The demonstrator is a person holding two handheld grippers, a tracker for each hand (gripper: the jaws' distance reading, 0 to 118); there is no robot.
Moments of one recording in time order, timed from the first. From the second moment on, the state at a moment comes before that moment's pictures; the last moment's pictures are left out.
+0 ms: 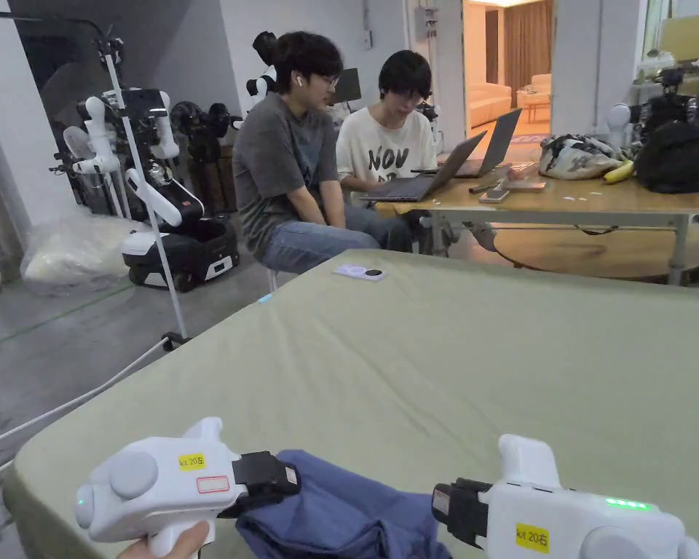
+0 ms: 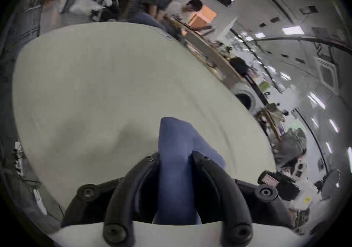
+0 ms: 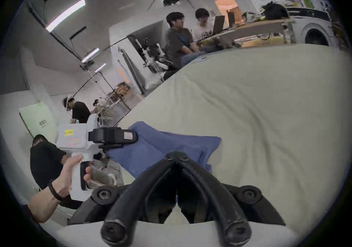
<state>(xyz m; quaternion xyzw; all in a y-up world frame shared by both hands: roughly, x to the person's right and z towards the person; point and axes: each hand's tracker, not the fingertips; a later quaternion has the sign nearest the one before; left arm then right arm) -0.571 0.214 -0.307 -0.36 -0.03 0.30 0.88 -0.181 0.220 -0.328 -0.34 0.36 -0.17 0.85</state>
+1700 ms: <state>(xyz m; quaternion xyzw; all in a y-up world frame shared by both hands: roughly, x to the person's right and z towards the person) -0.171 0.340 -0.122 -0.07 -0.15 -0.04 0.98 0.107 0.312 -0.079 -0.10 -0.09 0.01 0.99</state>
